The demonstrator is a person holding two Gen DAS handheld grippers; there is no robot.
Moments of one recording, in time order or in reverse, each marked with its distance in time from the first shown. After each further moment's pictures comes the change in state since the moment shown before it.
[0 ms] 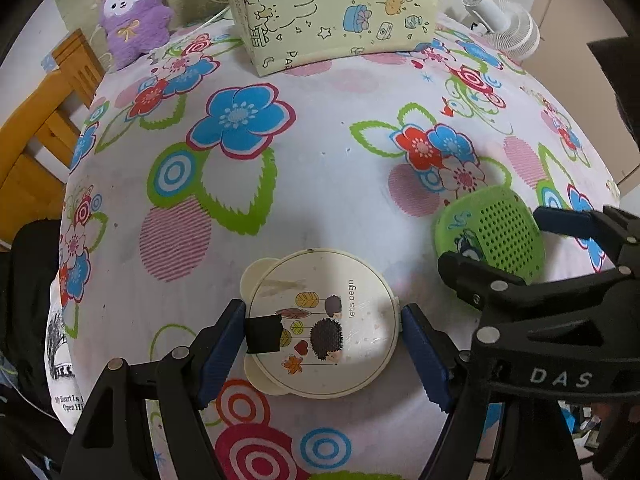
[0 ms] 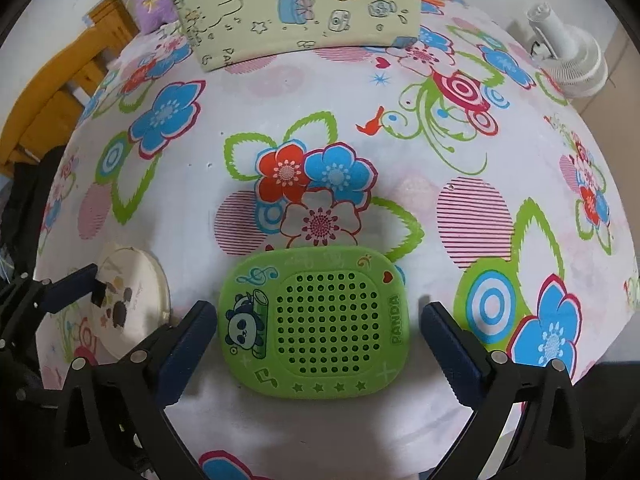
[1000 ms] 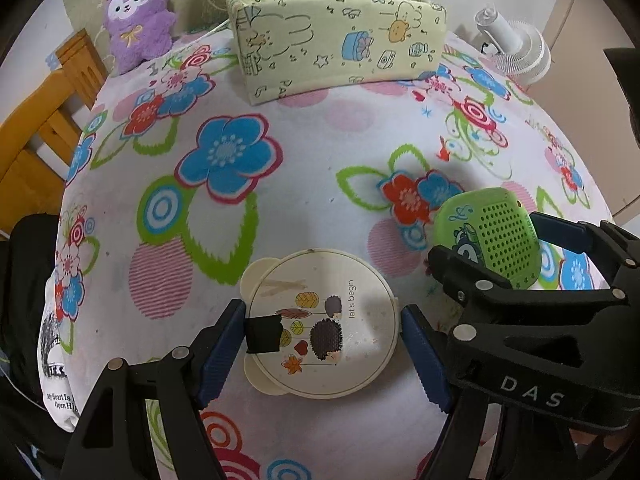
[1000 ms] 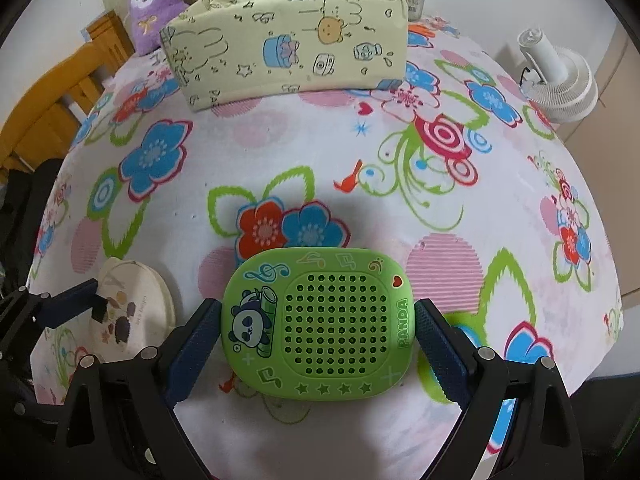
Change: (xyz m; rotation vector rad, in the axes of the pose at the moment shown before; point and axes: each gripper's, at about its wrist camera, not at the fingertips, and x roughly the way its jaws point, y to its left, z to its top) left arm -0.002 -0.013 0.033 -0.069 -0.031 -0.011; right arm -0.014 -0.012 0.024 0.004 -0.089 -0.035
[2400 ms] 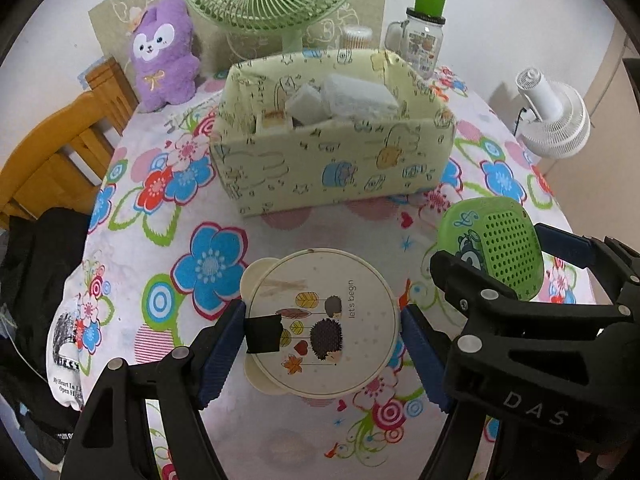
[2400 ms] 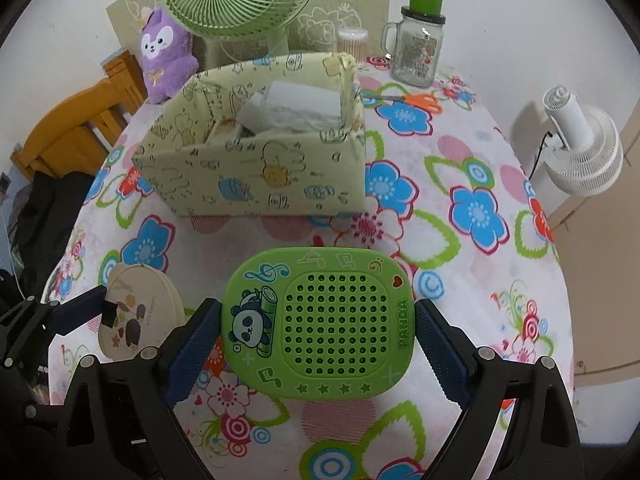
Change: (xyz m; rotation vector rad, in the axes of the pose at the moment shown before) left arm -0.031 -0.049 0.100 -0.182 -0.079 0.112; right arm -0.032 -0.064 0.104 -0.122 -0.076 0.102
